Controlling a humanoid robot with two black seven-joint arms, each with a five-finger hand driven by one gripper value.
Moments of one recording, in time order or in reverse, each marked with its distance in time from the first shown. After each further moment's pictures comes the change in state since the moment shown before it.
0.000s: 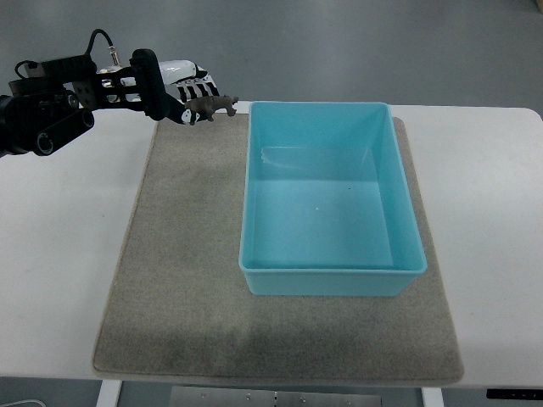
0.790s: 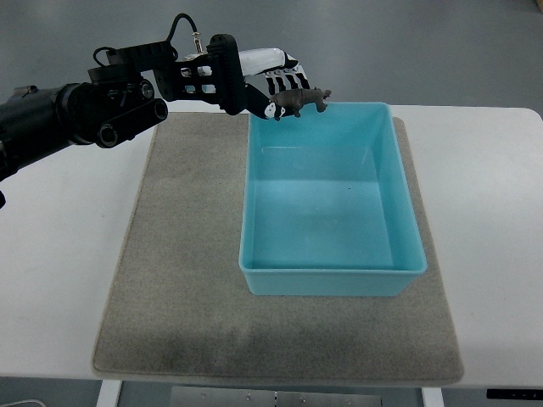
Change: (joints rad) left arm -0.070 -0.148 -0.081 -0.104 0.002 0.002 -0.001; right arm 0.000 0.000 0.000 0.000 0.000 0.000 0.000
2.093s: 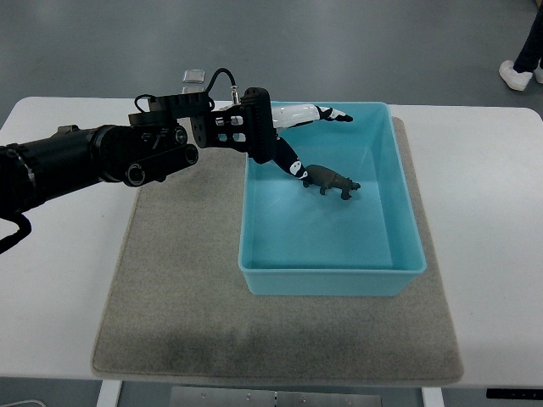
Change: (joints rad) left arm 0.079 -0.053 -0.005 -0.075 -0.014 0.000 0.002; right arm 0.000 0.000 0.000 0.000 0.000 0.000 0.000
